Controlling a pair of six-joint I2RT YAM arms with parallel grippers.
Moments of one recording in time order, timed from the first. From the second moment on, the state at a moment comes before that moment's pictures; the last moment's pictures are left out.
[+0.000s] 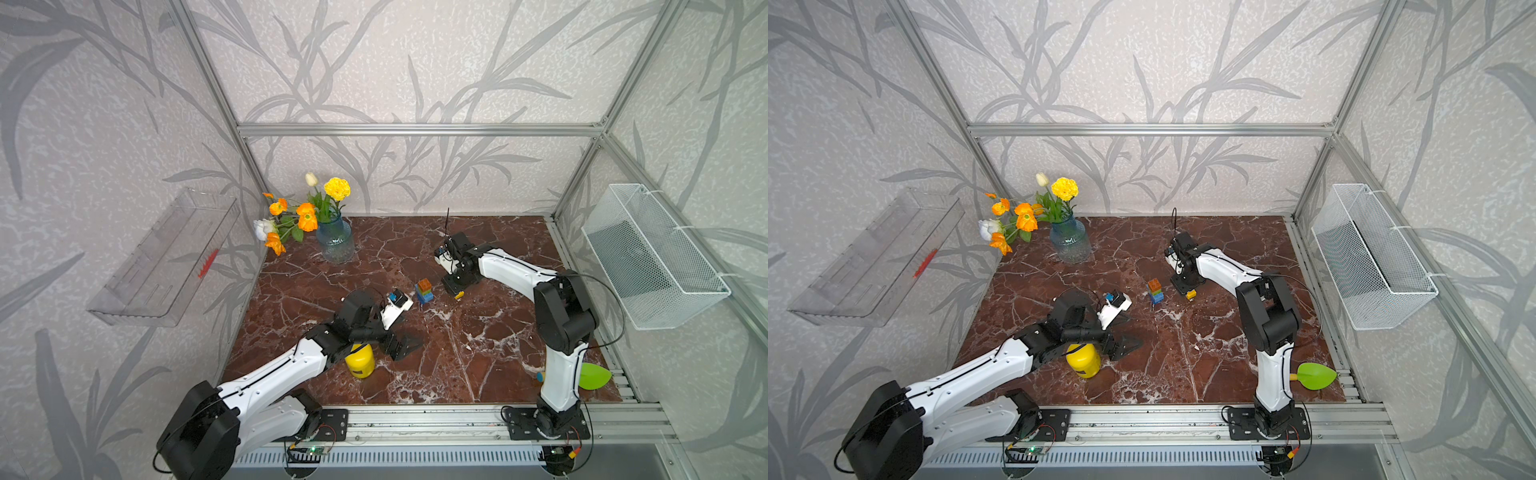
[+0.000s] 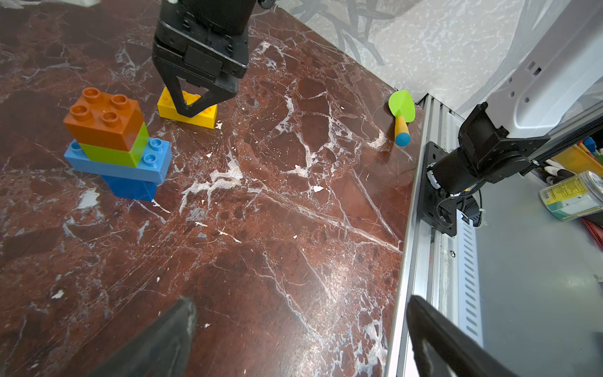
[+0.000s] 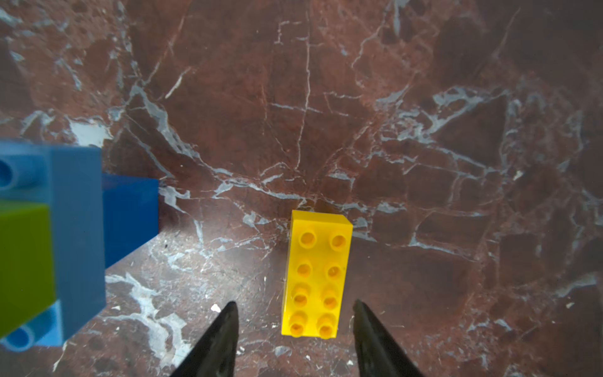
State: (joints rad) left arm -0.65 1.08 0.54 -0.06 0.56 -0.04; right arm 0.48 1.97 1.45 -0.75 0.02 -0.12
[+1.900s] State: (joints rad) left arm -0.65 0.98 0.51 -0.08 0.50 -0.04; right arm 0.45 2.11 1.56 -0.74 -0.01 -0.11
